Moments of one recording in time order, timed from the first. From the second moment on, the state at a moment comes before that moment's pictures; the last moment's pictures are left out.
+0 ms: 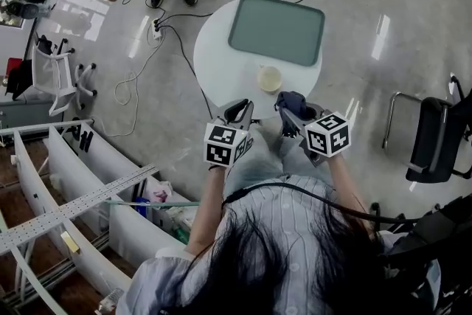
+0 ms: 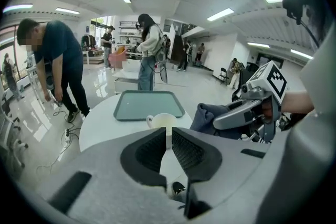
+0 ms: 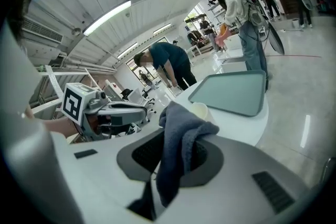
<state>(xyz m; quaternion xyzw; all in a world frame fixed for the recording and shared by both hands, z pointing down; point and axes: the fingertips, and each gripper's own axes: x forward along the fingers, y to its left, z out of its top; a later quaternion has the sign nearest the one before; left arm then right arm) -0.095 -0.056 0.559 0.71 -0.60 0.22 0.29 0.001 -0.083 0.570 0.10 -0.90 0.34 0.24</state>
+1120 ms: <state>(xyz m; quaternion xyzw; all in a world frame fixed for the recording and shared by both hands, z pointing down) -0.071 -0.159 0.627 0.85 -0.08 0.52 0.06 -0.007 -0.123 0.591 0.28 -0.87 0.33 0.26</state>
